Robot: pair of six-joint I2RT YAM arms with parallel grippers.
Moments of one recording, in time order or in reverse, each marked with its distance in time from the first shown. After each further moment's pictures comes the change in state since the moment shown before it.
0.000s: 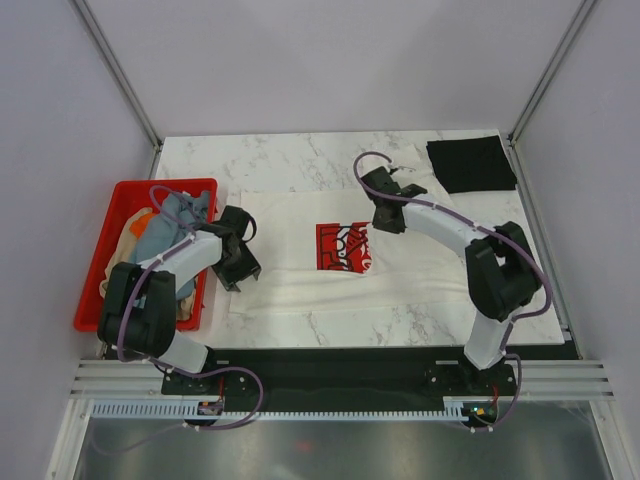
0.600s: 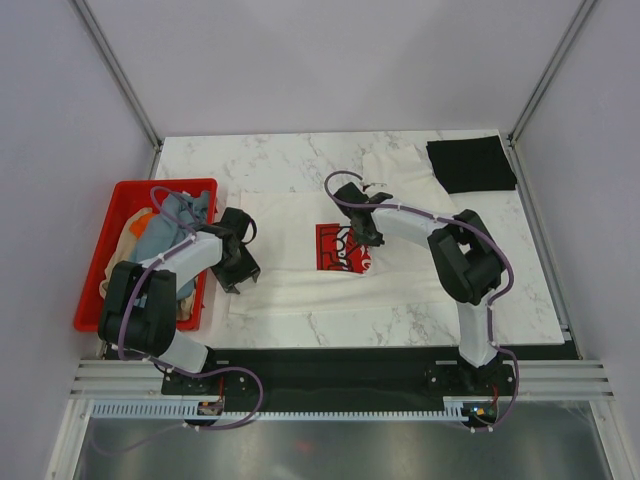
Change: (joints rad) left arm 0.000 0.010 -0.017 0.001 -0.018 0.003; right arm 0.125 0.228 0.098 -0.038 0.000 0.016
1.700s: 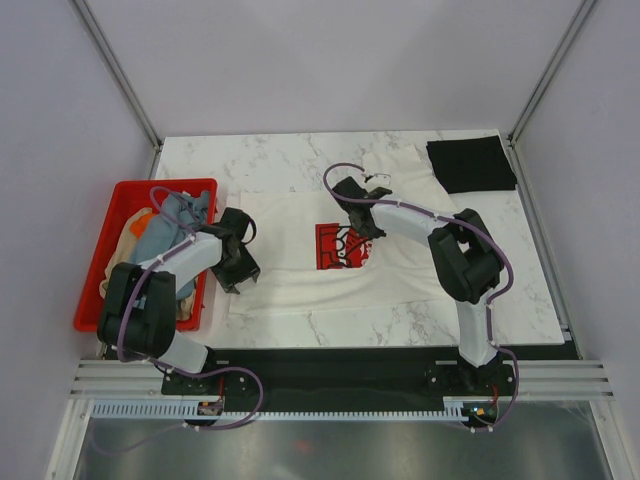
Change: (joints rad) left arm 0.000 -0.006 -0.001 -0.002 0.001 0.000; right arm 0.000 0.021 0.063 -0.026 0.138 0.021
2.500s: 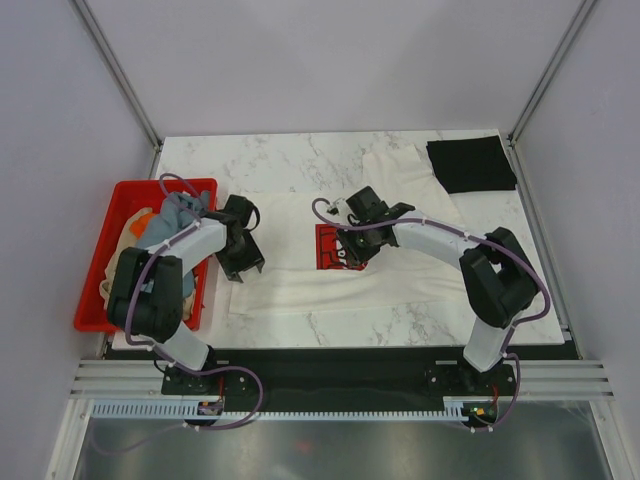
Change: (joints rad) left arm 0.000 0.090 0.125 -0.024 0.043 0.095; right arm 0.004 -0.254 -0.269 0.172 -0.742 -0.777
